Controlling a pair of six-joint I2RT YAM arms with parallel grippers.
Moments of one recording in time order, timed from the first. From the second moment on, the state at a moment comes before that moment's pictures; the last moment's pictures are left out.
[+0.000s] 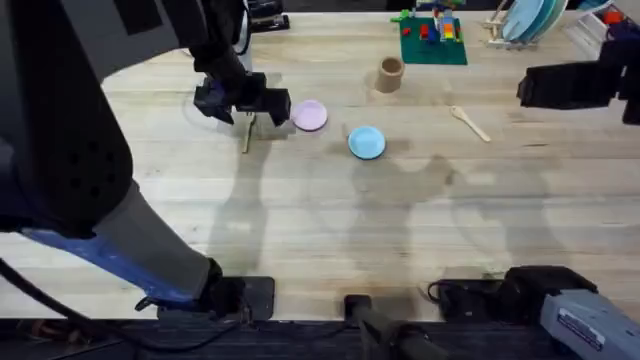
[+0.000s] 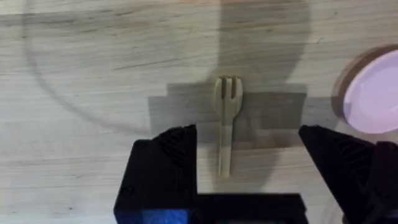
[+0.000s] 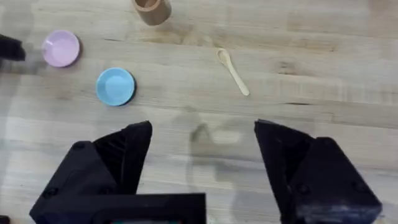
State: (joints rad) left arm -0.08 1.84 1.29 -0.89 0.03 -0.06; right arm 0.01 0.94 1.31 -1.23 -0.06 -0.03
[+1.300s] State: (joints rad) left arm -0.07 1.84 1.23 -0.81 0.03 -0.09; right arm 0.01 0.94 1.31 -1.23 -0.06 -0.03
